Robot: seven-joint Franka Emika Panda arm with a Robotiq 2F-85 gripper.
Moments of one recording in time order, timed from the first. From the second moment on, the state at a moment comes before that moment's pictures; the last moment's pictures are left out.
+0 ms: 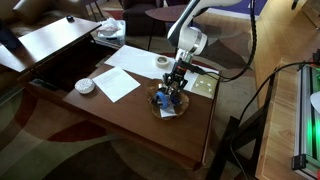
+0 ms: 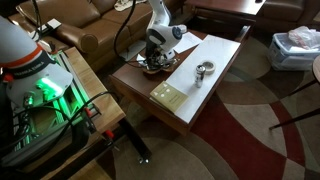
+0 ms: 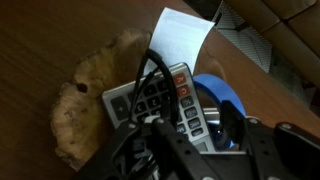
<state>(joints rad) -0.20 1.21 0.14 -1.63 0.88 2.37 -0.22</state>
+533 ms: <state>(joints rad) -0.20 1.24 0.14 -1.60 0.88 2.41 -0.20</state>
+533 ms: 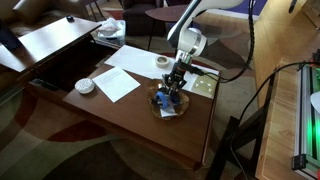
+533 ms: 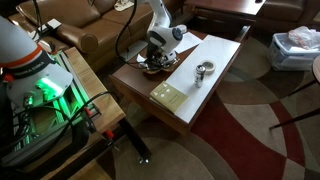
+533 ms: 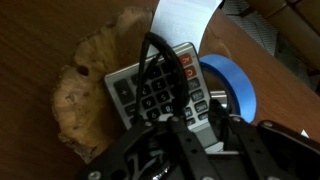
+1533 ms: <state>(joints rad) -0.34 1.12 0.27 -1.80 1.14 2.72 -0.48</state>
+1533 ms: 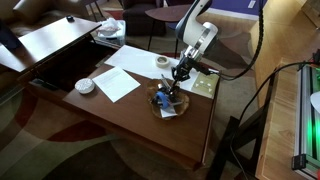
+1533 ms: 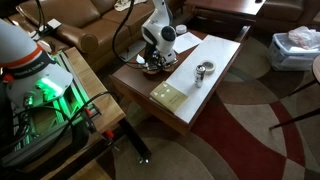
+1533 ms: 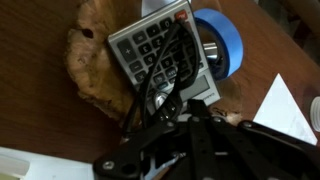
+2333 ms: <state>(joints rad) -0.31 1.04 0.27 -1.94 1.16 2.76 -0.39</state>
